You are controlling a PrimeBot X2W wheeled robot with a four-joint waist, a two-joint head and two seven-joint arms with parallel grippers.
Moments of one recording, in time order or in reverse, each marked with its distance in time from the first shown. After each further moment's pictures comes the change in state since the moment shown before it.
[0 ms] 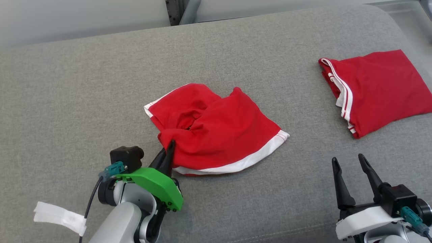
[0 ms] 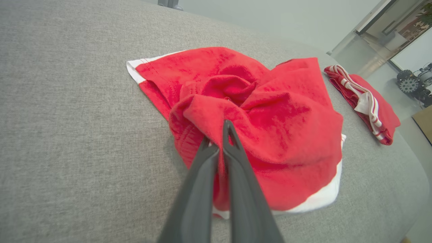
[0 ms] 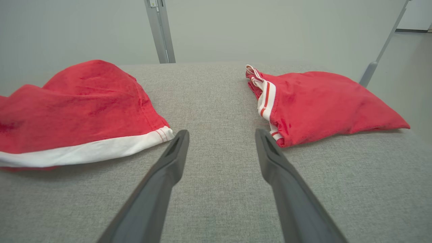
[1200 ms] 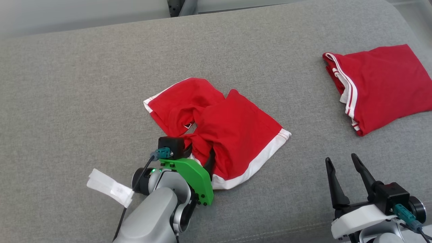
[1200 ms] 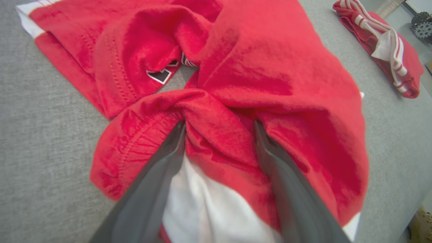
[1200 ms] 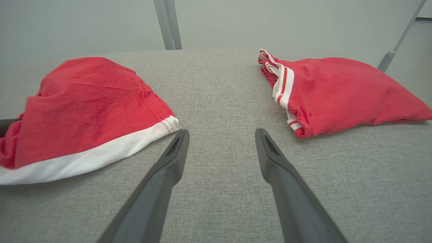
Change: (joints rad) left arm -0.199 -0.125 -0.210 0.311 -0.022 0.023 0.022; right arm -0.021 -0.003 0.033 0.032 0.006 0.000 0.000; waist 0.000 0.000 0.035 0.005
